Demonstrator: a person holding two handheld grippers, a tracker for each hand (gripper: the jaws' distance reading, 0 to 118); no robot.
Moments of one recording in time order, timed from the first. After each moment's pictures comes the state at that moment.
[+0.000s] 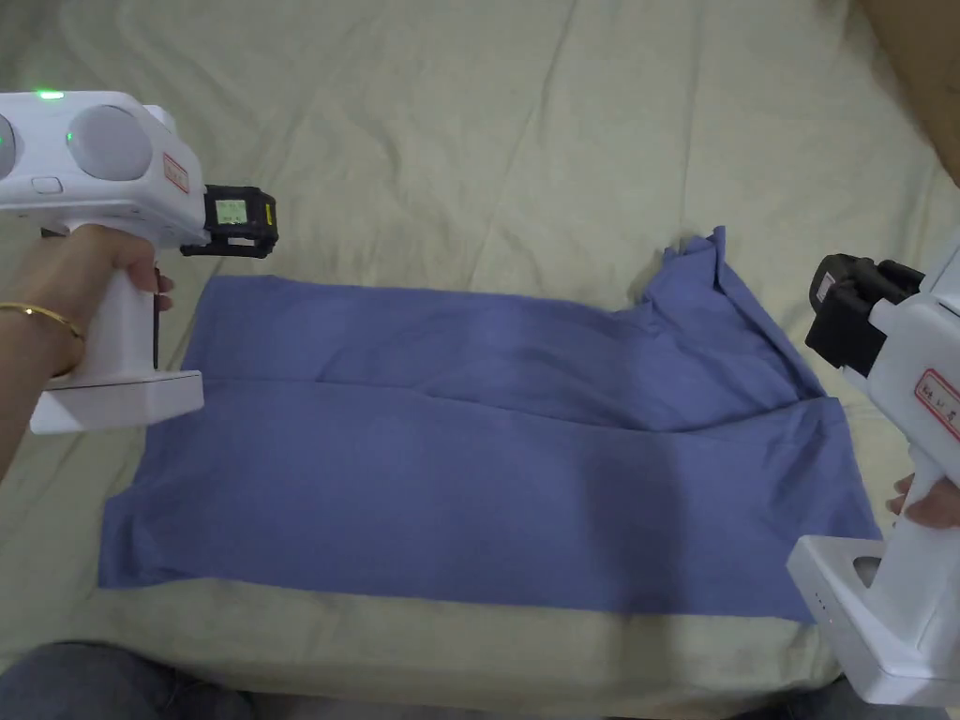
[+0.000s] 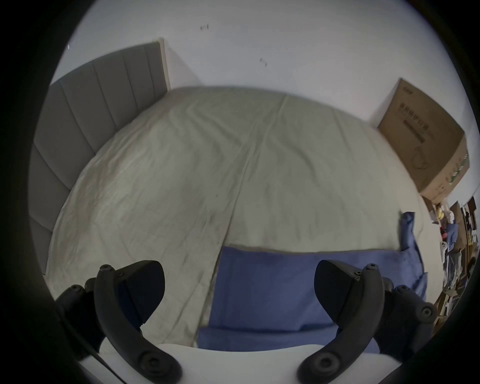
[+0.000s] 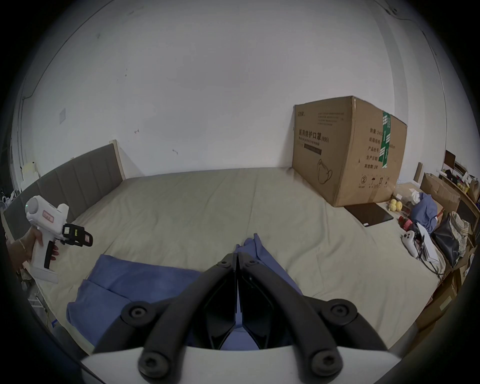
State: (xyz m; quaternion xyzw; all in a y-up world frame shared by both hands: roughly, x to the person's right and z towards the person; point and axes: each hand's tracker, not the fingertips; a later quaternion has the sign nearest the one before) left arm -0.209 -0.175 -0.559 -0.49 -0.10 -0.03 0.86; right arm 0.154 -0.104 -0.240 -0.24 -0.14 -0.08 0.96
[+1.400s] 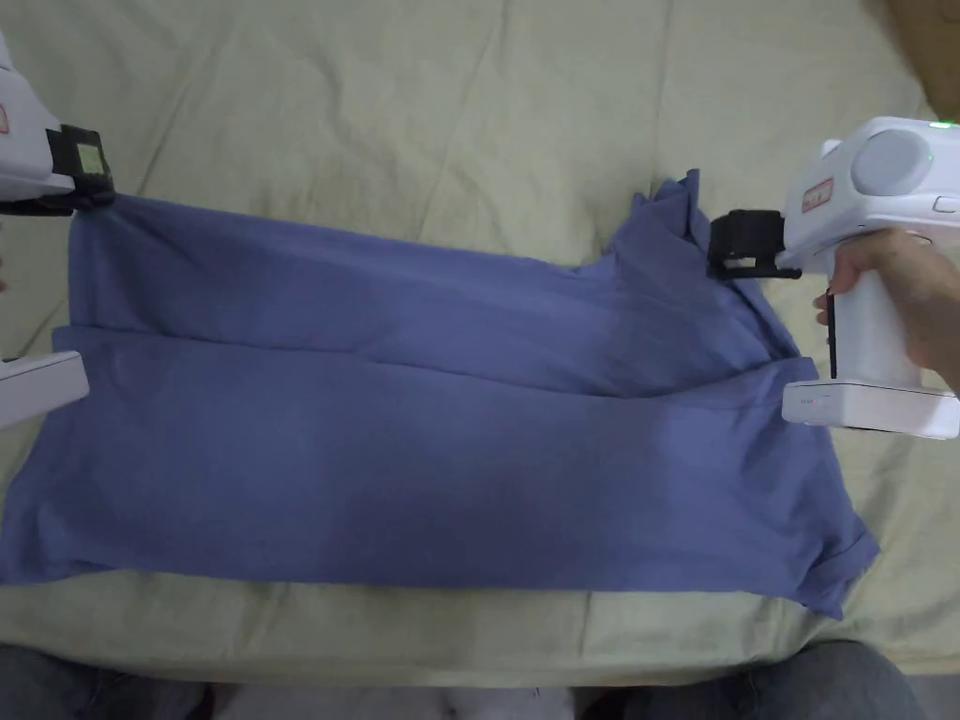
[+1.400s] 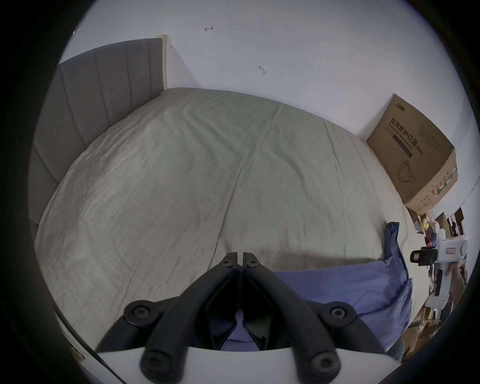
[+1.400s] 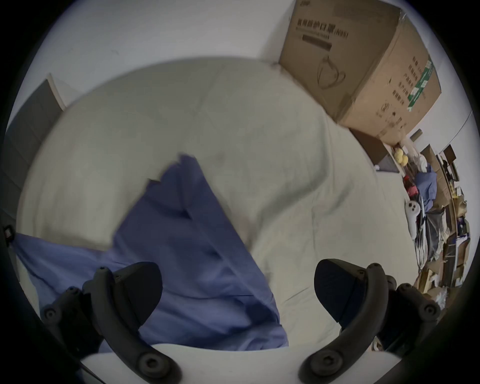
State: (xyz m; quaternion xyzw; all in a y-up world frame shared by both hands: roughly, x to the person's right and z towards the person) left arm -0.233 -0.171 -0.542 -0.46 -0.14 0.02 0.88; right arm 0.303 -0.217 -0.404 -0.57 -0.22 -0.07 0.79
